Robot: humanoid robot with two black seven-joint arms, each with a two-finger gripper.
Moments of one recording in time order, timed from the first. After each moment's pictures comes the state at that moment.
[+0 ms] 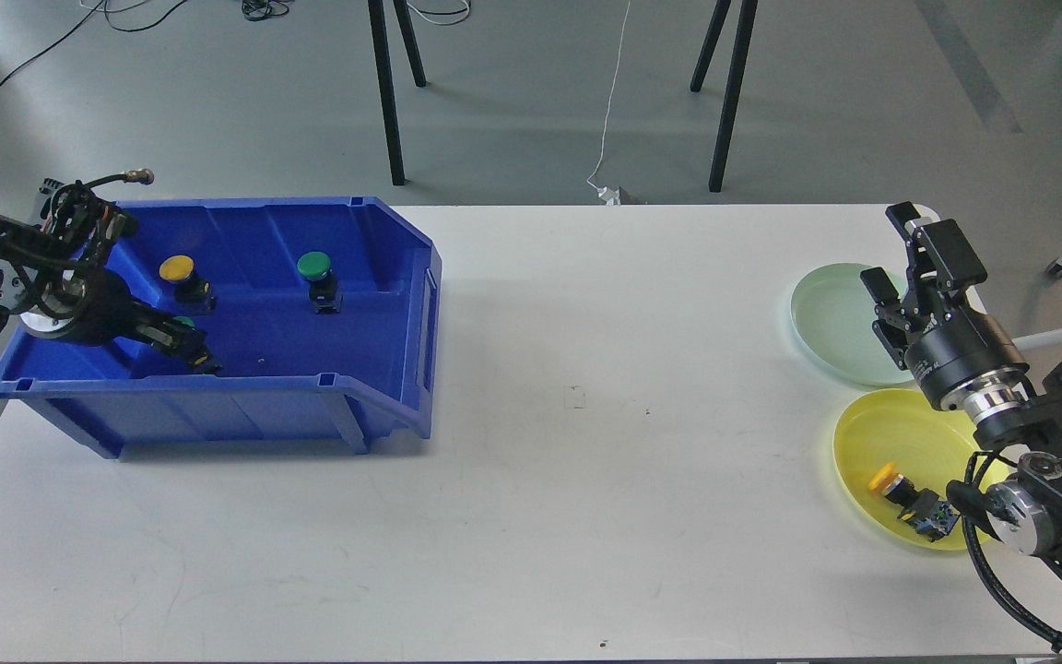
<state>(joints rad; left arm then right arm) -1.19 0.66 0.33 -0.65 1.58 -0.44 -0.49 0.25 -0.63 0.87 1.37 -0.71 -0.21 0.42</state>
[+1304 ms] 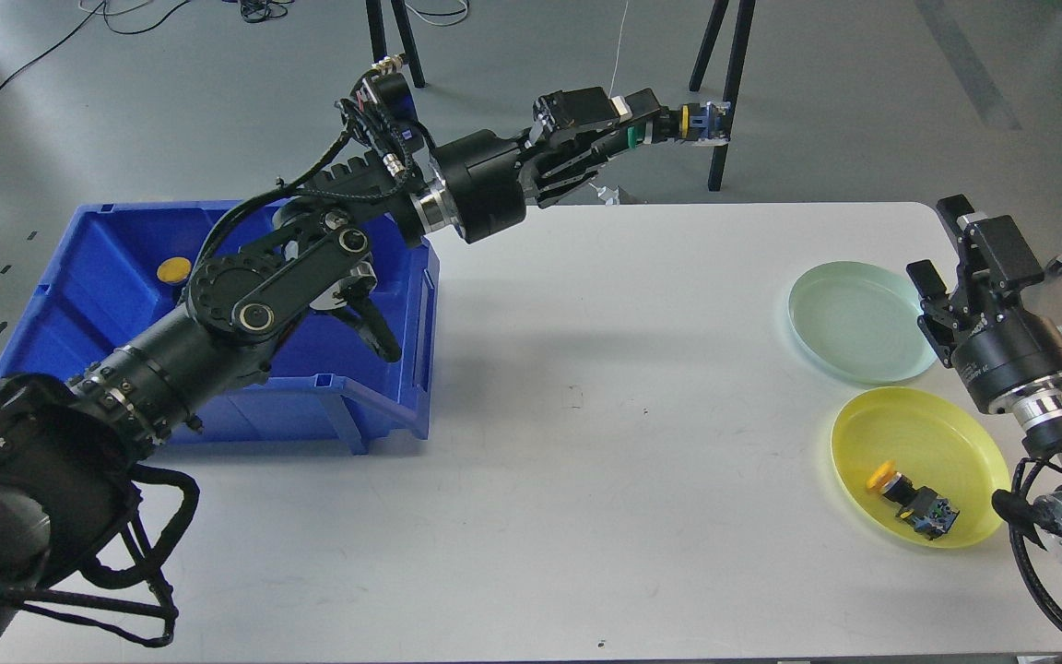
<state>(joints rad) -1.00 0.04 -0.64 -0.77 1.02 -0.49 -0.49 0.17 -0.71 0.92 1.47 -0.71 -0.21 0.46</state>
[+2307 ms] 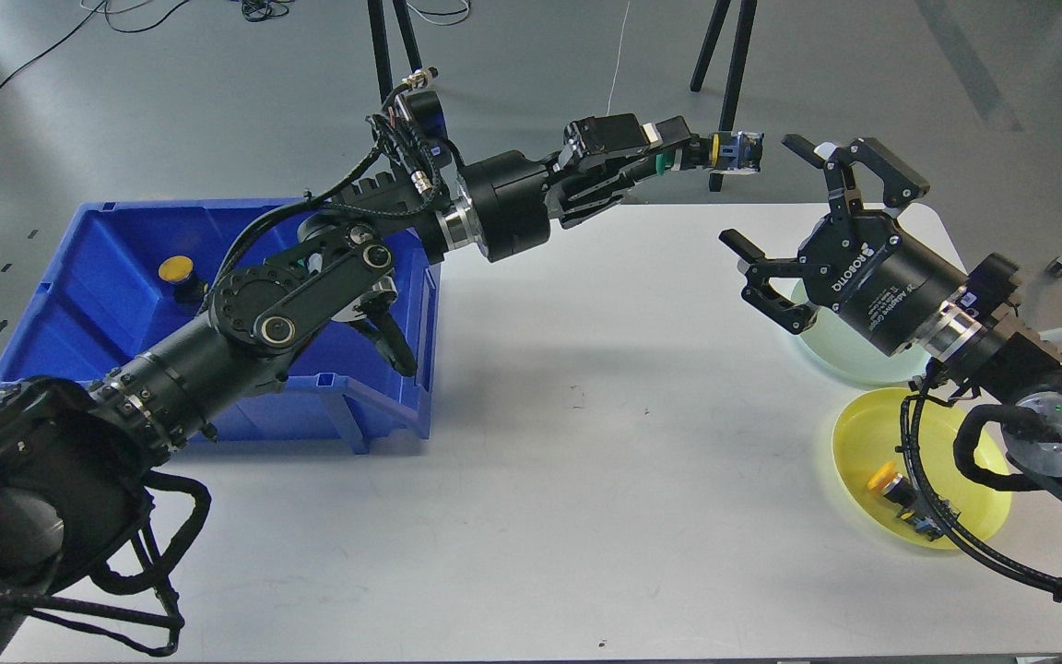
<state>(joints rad) -1.00 0.03 -0.61 -0.78 1.04 -0.49 -0.49 0.57 -0.75 0.64 1.54 -0.05 0.26 0.26</state>
